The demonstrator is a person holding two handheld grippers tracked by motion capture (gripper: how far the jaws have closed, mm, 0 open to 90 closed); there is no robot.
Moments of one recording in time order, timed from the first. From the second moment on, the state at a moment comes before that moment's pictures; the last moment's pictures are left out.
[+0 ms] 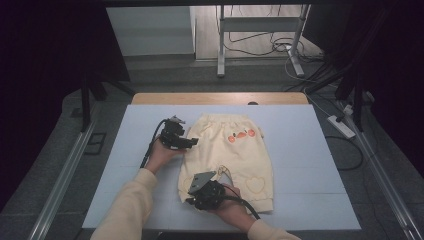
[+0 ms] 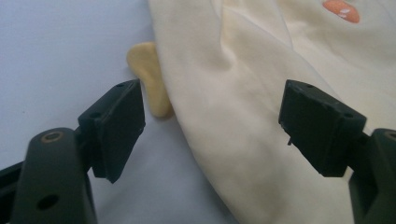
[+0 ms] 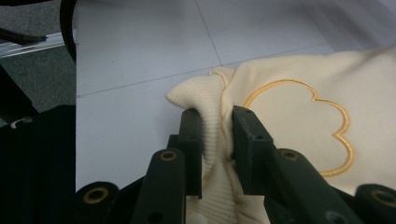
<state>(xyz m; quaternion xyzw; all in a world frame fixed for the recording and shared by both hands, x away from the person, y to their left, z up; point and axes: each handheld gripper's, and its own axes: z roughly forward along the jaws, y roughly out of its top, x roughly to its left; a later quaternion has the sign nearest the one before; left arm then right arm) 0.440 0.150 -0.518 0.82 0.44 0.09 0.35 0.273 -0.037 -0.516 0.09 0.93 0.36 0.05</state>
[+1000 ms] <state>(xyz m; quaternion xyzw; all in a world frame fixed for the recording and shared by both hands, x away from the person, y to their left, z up) 0.449 0.148 -0.533 0.82 0.45 0.07 0.34 0.274 -0.038 -0.517 0.09 0.93 0.36 0.05</state>
